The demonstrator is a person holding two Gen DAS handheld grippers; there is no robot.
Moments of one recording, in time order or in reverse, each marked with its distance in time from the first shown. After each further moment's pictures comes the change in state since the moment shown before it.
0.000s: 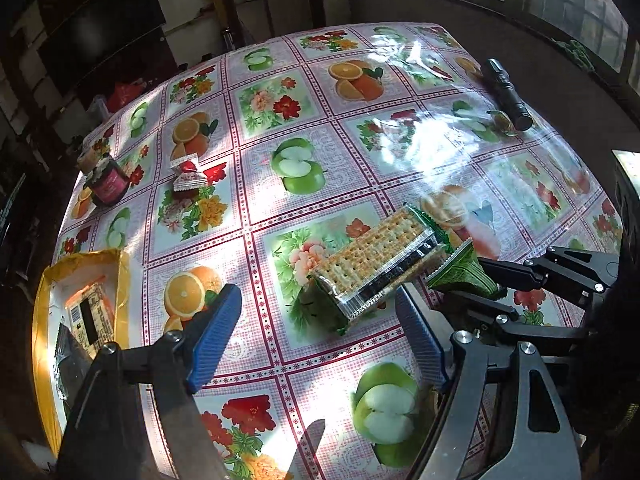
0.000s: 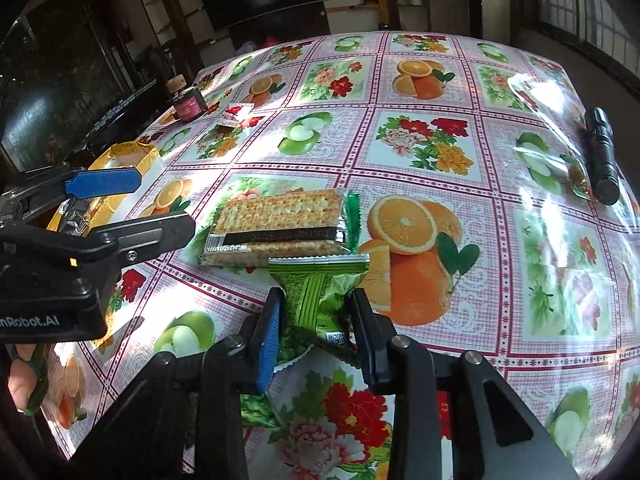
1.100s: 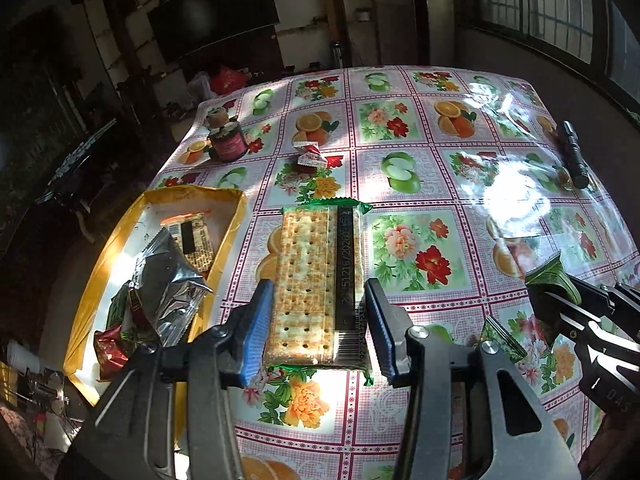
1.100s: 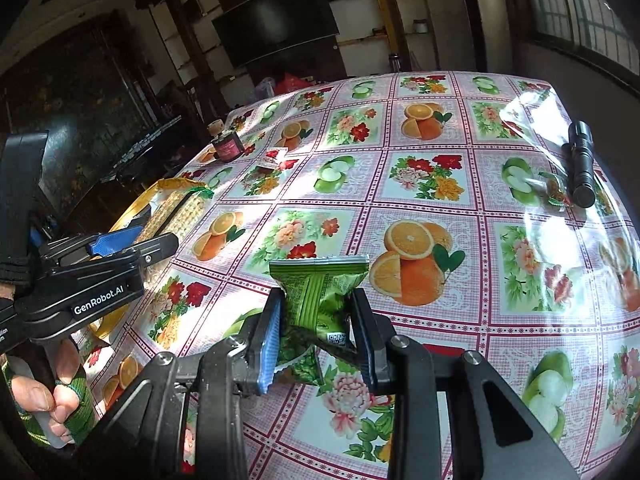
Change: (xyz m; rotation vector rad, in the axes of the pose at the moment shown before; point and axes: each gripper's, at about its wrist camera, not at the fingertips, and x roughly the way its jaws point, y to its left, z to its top) left arm -0.071 0.029 -0.057 -0.324 -0.101 0.285; right arm -0.057 0.033 -0.008 -0.024 -0.107 0.107
